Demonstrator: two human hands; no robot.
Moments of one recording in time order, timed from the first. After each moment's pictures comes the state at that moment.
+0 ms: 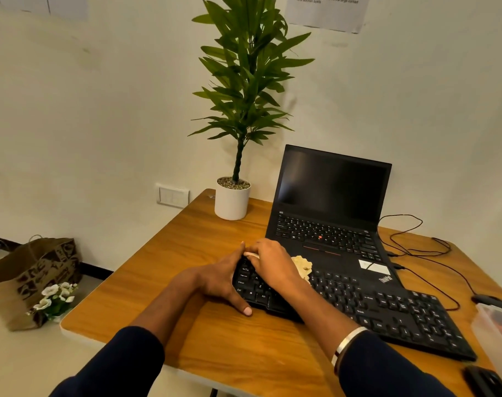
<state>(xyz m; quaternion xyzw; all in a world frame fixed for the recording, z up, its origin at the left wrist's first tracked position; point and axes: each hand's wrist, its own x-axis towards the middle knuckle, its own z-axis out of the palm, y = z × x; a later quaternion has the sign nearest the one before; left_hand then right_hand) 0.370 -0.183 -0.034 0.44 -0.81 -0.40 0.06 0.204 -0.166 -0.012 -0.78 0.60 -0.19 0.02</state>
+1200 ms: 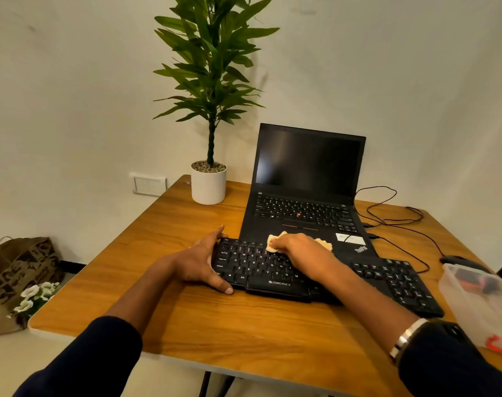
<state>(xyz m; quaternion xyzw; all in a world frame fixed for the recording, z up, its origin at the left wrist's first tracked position) 0.369 -0.178 -0.030 0.45 -0.80 -0.38 0.08 0.105 -0.121 -0.002 -0.79 0.61 -0.06 -0.01</state>
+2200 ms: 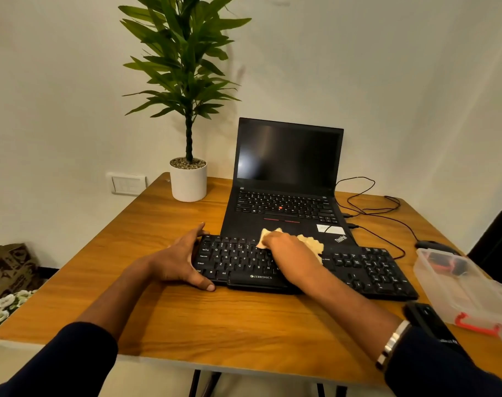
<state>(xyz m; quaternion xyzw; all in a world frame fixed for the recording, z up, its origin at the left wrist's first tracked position) 0.368 -0.177 -0.033 0.44 -0.80 -0.39 0.09 0.107 -0.104 -0.014 -0.76 0.64 -0.09 -0.07</state>
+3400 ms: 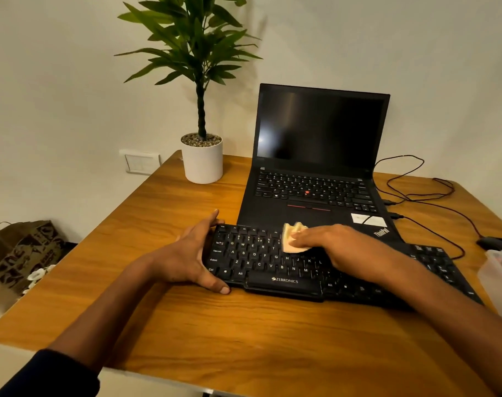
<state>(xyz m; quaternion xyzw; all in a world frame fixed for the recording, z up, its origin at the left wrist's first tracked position) 0.370 -0.185 -0.047 0.46 -0.80 -0.37 0.10 0.053 -0.108 0.010 -0.83 0.56 -0.02 0.06</state>
